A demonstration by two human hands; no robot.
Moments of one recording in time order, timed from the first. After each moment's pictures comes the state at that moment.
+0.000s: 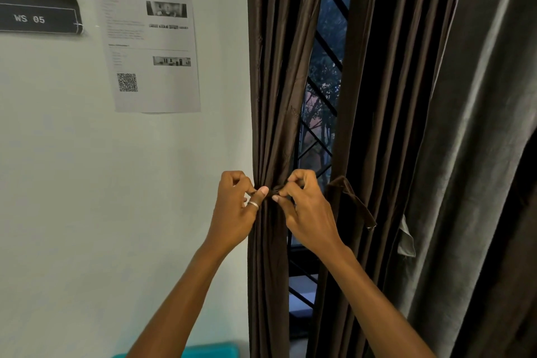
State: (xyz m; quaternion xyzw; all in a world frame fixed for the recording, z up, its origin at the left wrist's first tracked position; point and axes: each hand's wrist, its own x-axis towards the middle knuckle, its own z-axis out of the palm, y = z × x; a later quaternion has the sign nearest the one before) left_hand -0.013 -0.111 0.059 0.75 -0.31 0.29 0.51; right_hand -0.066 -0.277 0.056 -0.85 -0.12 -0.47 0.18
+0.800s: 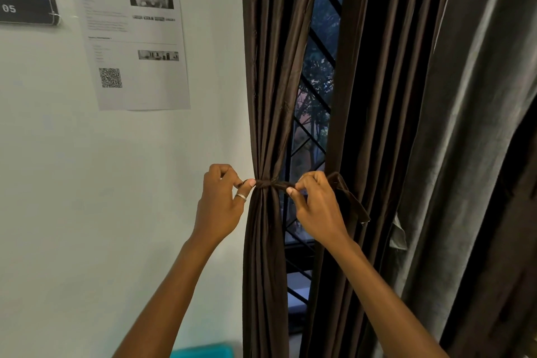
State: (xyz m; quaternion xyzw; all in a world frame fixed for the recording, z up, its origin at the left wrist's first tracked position) left_hand 0.021 -0.106 0.058 0.80 -0.27 0.33 0.42; right_hand -0.048 -0.310 0.046 -0.86 -0.04 -0.44 0.25
